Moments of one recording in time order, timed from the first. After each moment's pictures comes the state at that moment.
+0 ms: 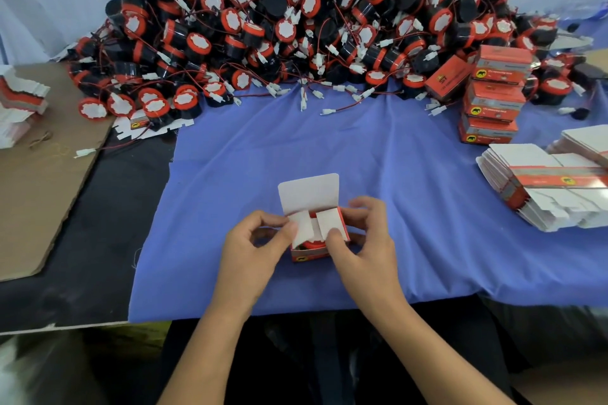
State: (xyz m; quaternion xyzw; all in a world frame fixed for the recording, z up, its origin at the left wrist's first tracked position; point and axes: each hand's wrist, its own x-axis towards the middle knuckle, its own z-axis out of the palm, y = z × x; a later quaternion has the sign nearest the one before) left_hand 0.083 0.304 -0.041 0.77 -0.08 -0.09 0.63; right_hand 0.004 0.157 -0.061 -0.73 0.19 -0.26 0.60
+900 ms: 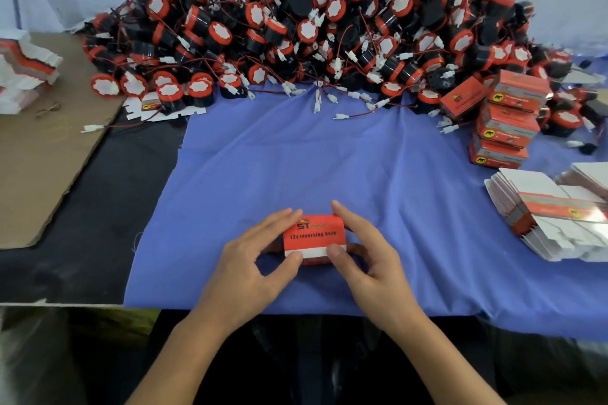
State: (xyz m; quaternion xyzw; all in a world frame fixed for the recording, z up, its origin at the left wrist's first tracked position) left_hand 0.080 0.335 -0.060 0.79 -0.30 -0.04 0.53; right_hand -0.005 0.138 -0.065 -0.78 0.05 -0.20 0.59
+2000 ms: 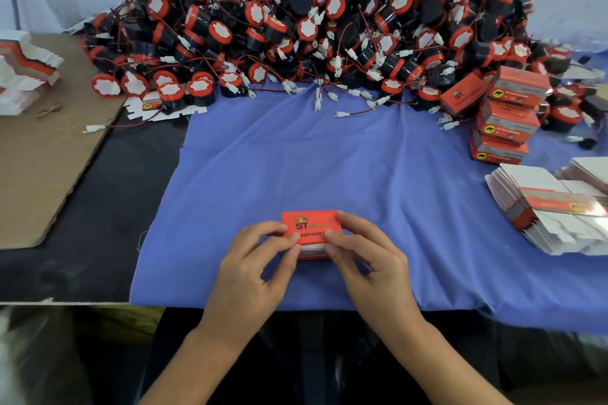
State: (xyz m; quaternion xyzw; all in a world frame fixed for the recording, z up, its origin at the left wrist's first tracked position) left_hand 0.063 0.331 -0.068 0.82 -0.31 0.20 0.45; right_hand -0.008 0.149 -0.072 -0.81 0.04 -0.31 0.50
